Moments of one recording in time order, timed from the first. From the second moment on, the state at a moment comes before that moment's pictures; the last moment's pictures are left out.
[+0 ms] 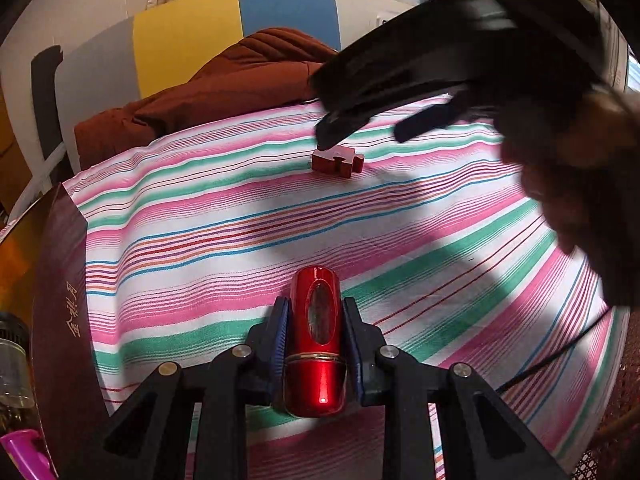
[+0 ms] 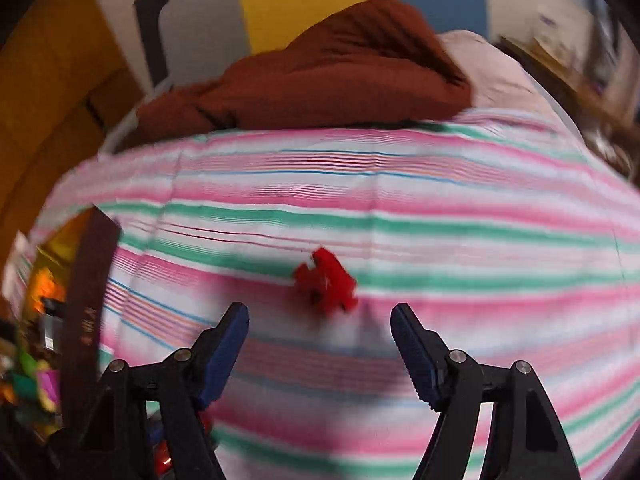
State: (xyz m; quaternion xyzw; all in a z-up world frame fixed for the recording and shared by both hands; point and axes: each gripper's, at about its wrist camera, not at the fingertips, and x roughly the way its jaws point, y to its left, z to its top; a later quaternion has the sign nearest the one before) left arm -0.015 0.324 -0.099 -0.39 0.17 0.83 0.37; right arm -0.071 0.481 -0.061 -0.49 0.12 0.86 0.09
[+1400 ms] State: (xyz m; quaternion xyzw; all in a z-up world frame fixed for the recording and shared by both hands) left arm 0.030 0.244 -0.013 -0.36 0.13 0.87 0.33; right arm -0.020 0.445 -0.099 -0.50 0.08 0.86 0.04
